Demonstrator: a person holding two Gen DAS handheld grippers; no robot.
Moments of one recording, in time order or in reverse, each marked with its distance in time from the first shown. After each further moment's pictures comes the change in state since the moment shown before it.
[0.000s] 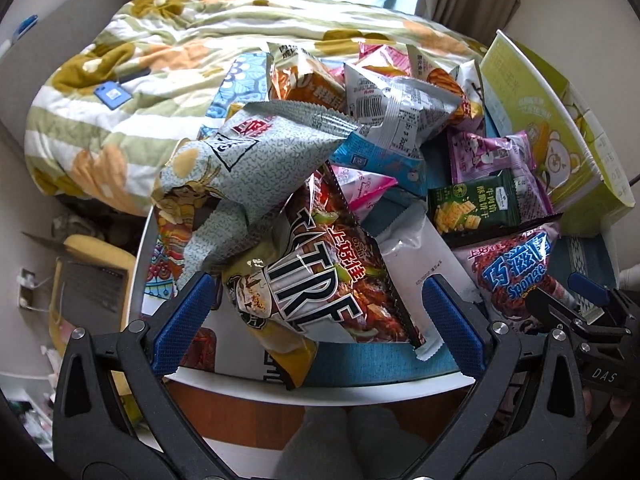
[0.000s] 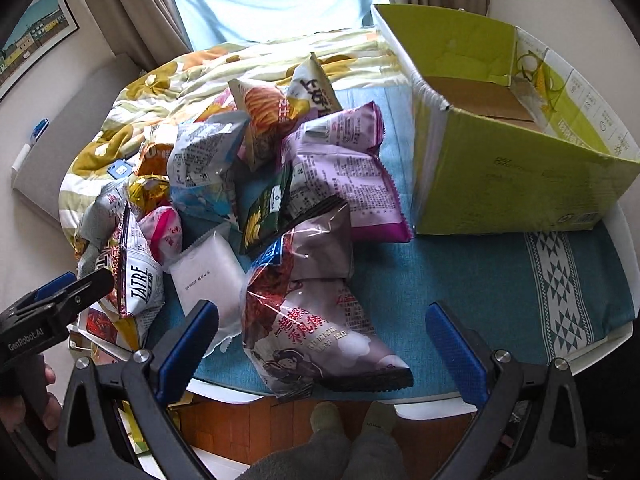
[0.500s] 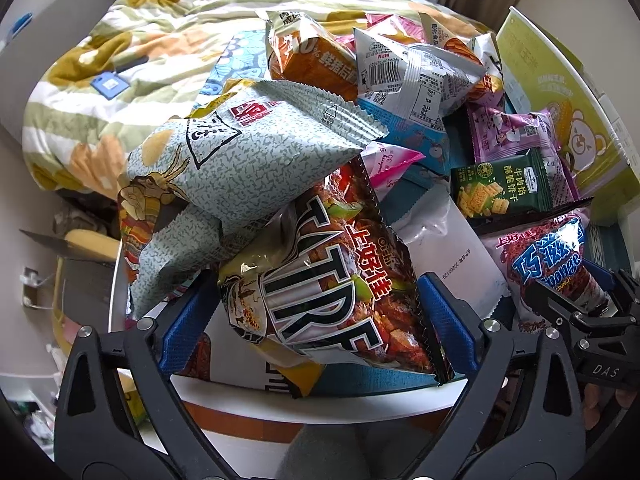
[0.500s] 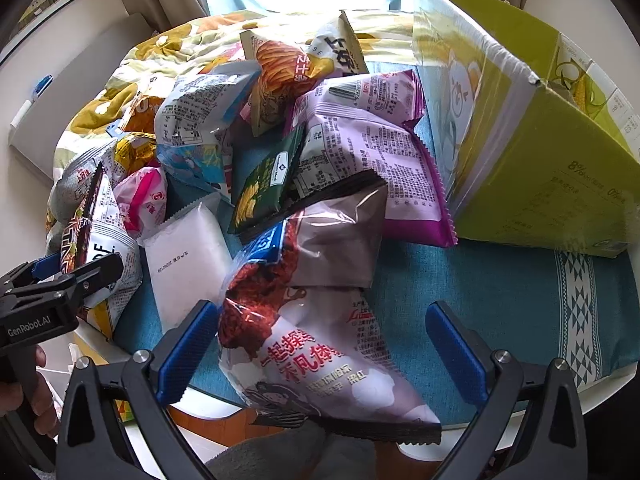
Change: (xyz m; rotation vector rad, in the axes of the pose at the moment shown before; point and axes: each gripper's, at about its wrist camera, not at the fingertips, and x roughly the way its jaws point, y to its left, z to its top) left arm 0.027 0.003 -0.002 0.013 0.042 0.020; right arm 0.035 0.002 0.004 -0.095 0.065 -0.006
